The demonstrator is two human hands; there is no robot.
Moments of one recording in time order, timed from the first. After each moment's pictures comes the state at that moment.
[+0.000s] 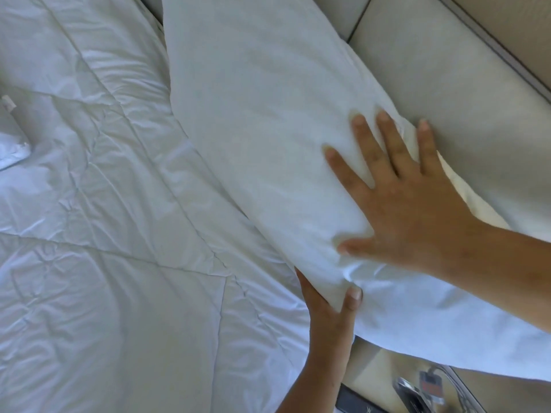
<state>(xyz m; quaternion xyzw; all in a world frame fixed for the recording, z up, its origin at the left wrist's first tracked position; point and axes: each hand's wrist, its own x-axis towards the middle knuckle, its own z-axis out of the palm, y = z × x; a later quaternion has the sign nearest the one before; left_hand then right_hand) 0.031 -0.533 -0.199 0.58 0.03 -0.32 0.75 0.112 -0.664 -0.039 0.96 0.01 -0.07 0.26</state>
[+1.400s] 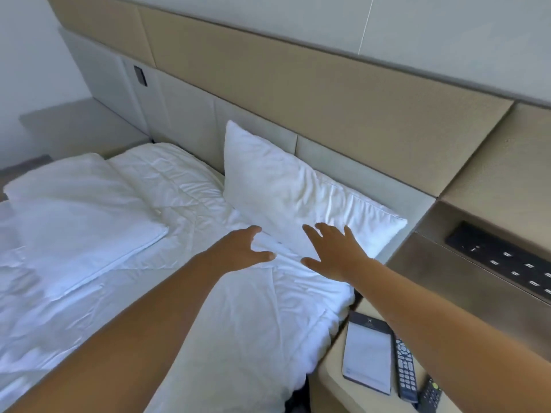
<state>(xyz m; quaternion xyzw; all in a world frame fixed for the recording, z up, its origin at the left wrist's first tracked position) 0.104 -0.238 0.102 0.86 -0.38 -0.28 0.19 -0.059 -0.416 0.093 0.97 -0.19 -0.11 0.00</state>
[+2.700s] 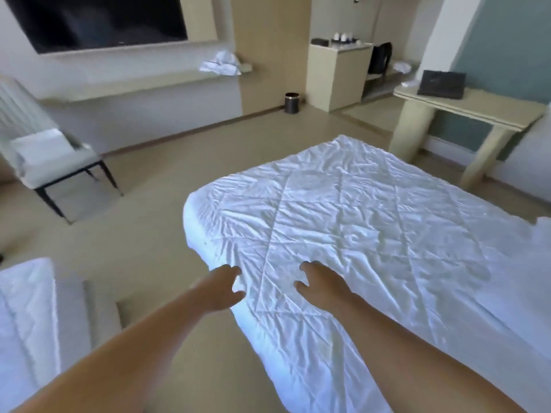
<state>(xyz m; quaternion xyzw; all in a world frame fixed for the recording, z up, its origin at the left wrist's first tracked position) -0.299 0.393 0.092 0.87 0.44 -0.14 0.18 -0.071 0.266 0.089 0.80 0.56 -0.21 -0.06</state>
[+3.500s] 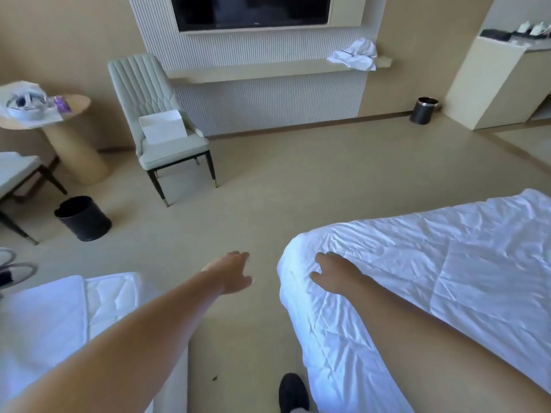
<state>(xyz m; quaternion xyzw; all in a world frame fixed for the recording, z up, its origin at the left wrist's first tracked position) -0.467 0.888 0.069 0.76 0.60 -0.11 0.22 -0.201 0.858 0.050 0.69 0.68 -0.24 0.04</state>
